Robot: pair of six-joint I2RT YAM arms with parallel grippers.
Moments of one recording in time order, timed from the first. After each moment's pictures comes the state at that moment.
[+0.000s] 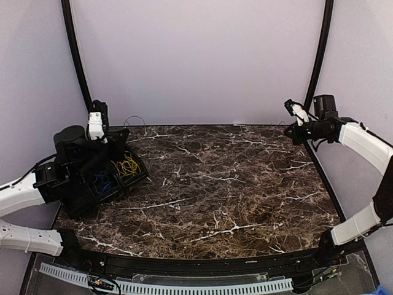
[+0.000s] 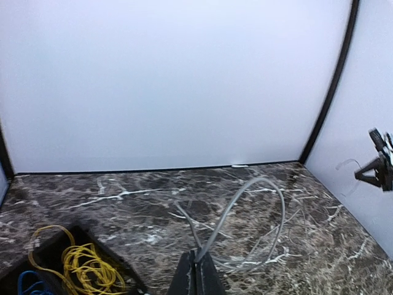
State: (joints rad) left arm -0.88 0.90 0.73 0.06 -0.51 -0.26; right arm 0.09 1.36 1.16 -0.46 -0.33 -0.33
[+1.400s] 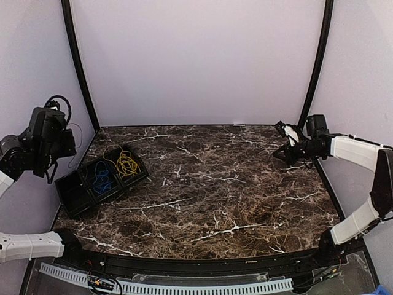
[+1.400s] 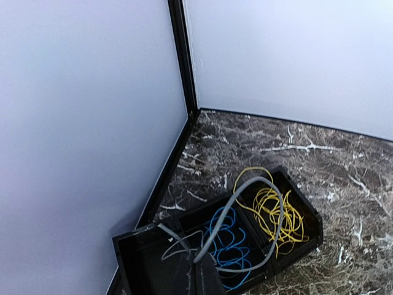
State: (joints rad) left arm -0.59 0.83 1.13 -0.99 -0.85 -0.45; right arm 0.09 1.42 0.94 -0.35 -0.55 -0.40
